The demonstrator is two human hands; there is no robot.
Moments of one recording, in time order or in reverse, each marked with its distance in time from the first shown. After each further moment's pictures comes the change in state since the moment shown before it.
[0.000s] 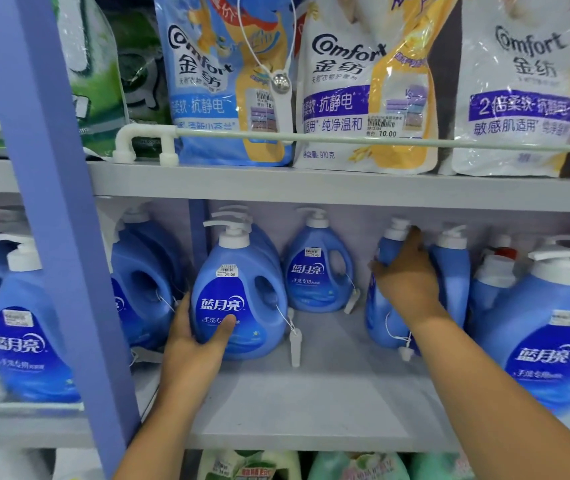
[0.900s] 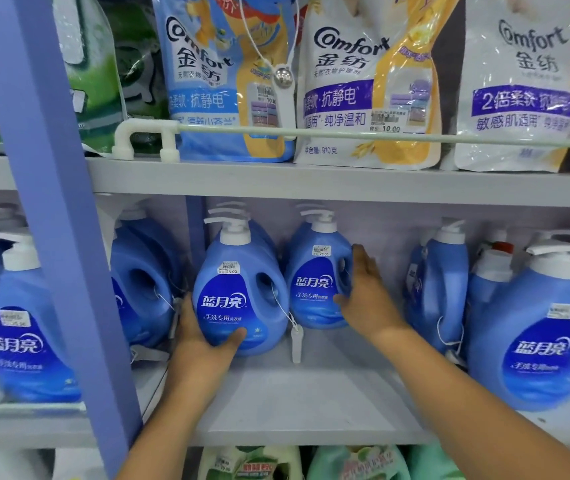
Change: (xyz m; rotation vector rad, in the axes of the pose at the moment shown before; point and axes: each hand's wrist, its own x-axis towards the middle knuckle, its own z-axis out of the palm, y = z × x) left_hand -0.012 0.016 0.003 0.208 -0.054 0.070; right_hand -0.045 -0.006 0.036 0.135 -0.290 -0.304
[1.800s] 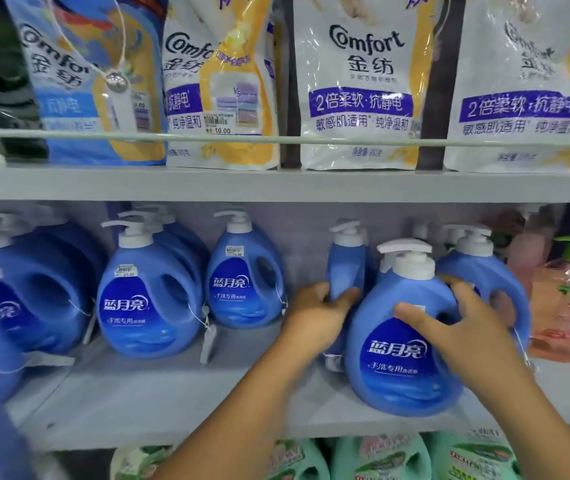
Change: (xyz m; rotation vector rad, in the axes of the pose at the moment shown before) left_hand -0.062 0.149 0.243 0.025 -0.456 -0.016; right_hand -0.116 0.106 -0.191 0.317 0.295 0.117
